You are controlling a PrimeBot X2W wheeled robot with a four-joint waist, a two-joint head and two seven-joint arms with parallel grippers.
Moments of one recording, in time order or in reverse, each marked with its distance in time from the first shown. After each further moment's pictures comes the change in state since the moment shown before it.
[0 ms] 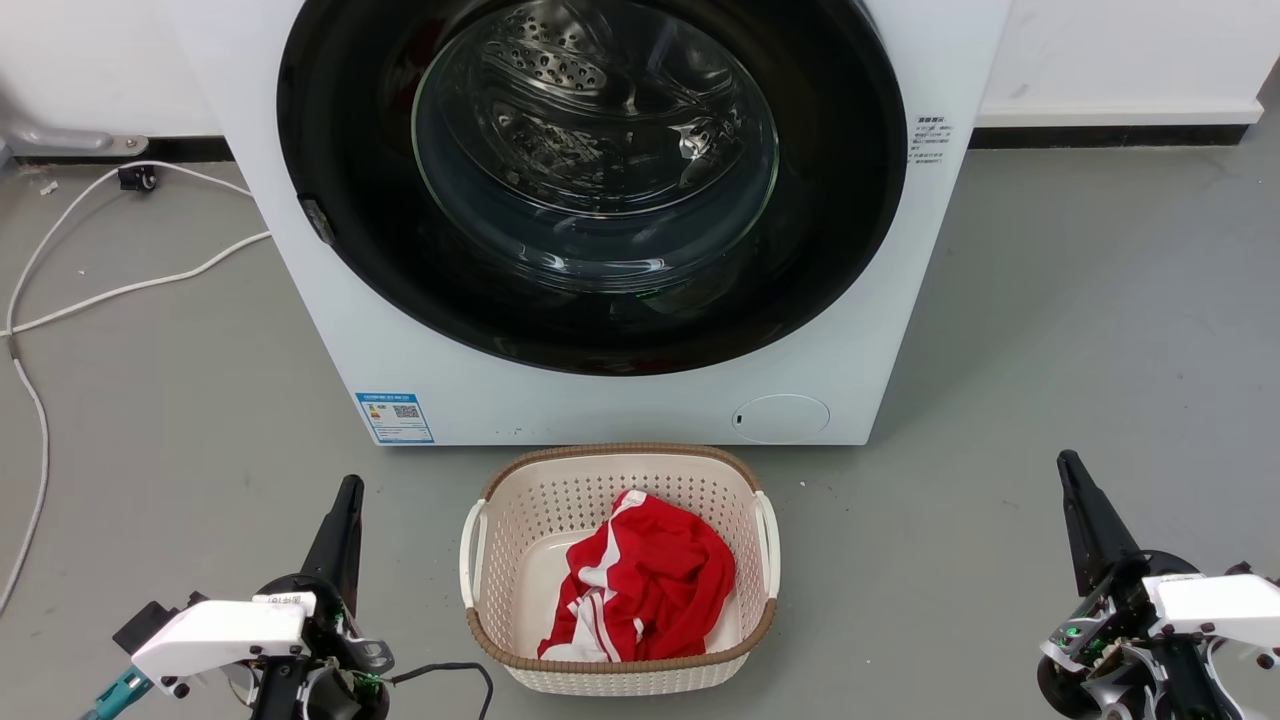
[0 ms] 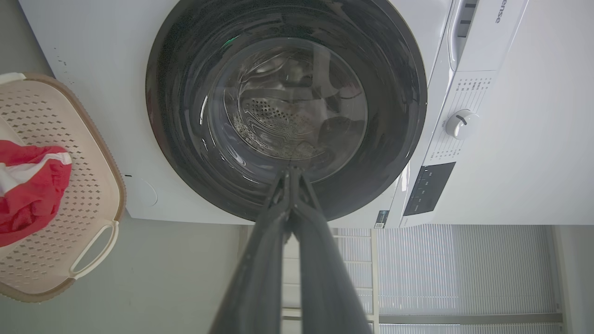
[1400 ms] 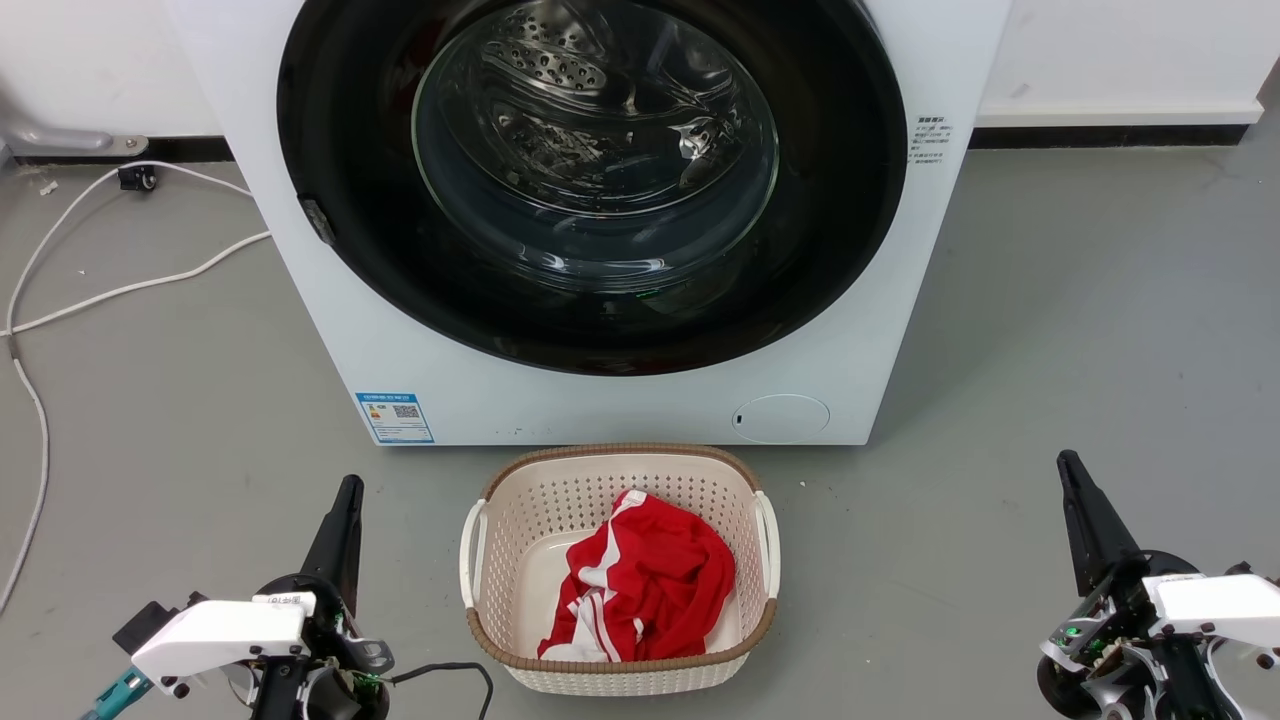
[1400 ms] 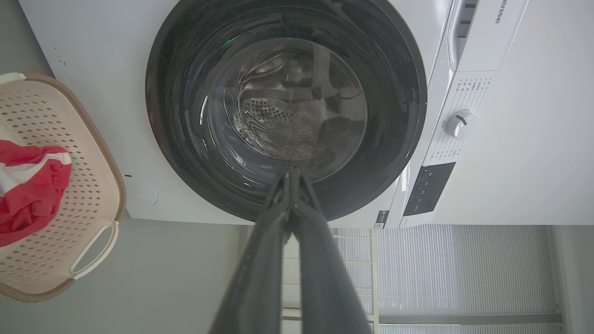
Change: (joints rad) left arm 0.000 0.000 0.001 0.000 0.000 0.000 0.000; right arm 0.000 0.001 -0.001 0.000 0.000 0.000 0.001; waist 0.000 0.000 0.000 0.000
